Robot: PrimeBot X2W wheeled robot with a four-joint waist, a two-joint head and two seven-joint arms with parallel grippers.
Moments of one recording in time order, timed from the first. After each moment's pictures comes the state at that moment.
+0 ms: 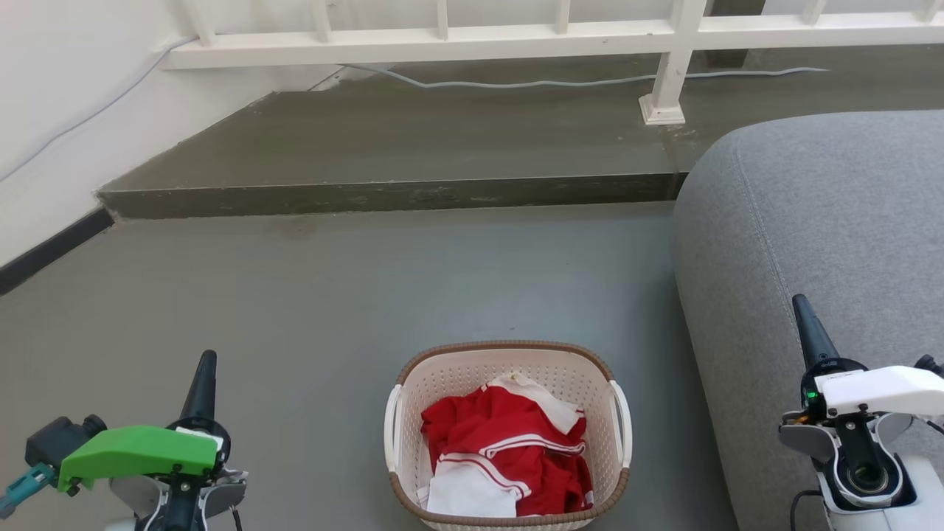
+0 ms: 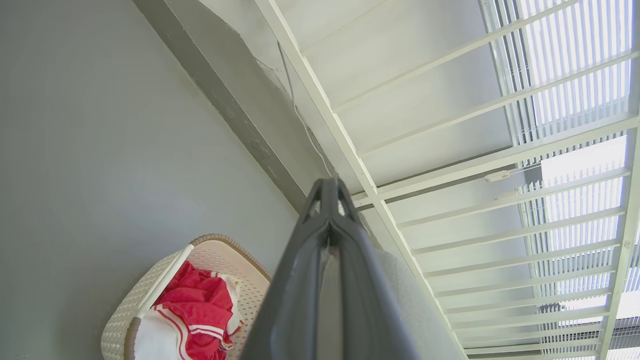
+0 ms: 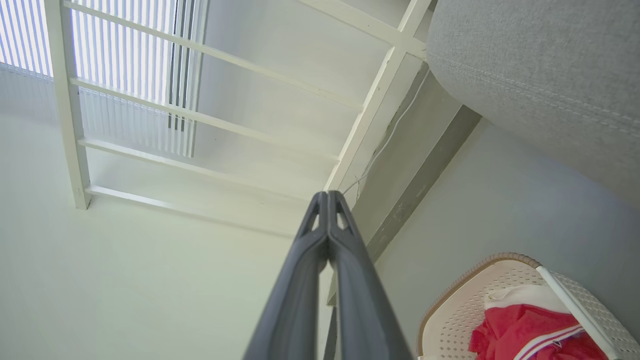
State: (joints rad) left arm -0.08 0.04 0.01 0.29 -1.23 -0.11 0.01; right arm -0.07 -0.07 -0.05 0.29 1.23 0.11 0.01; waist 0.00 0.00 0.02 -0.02
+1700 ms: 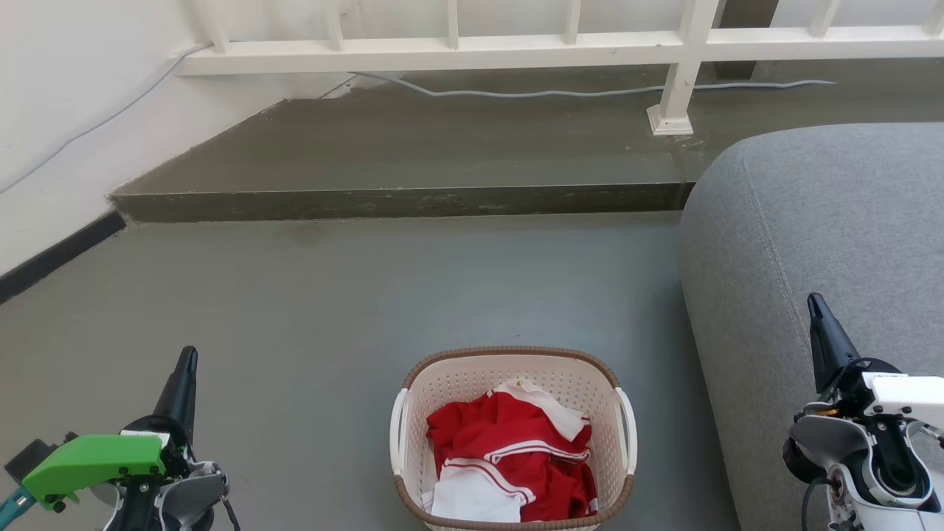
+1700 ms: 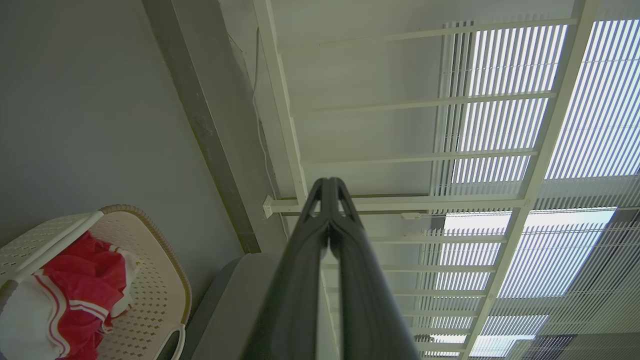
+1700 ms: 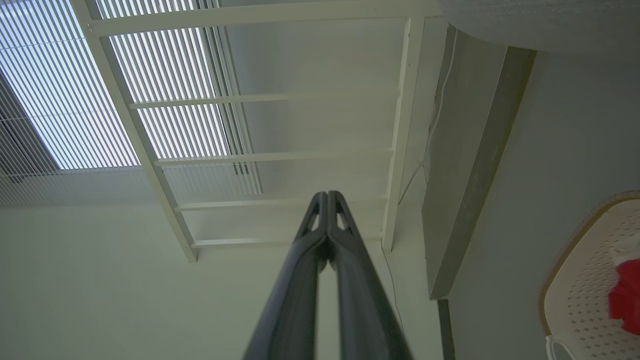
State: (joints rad) left arm -0.08 0.03 0.09 0.28 -1.60 -0.12 0.11; right arm -0.07 -0.04 -0.14 0.28 1.60 0.11 0.11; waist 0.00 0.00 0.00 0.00
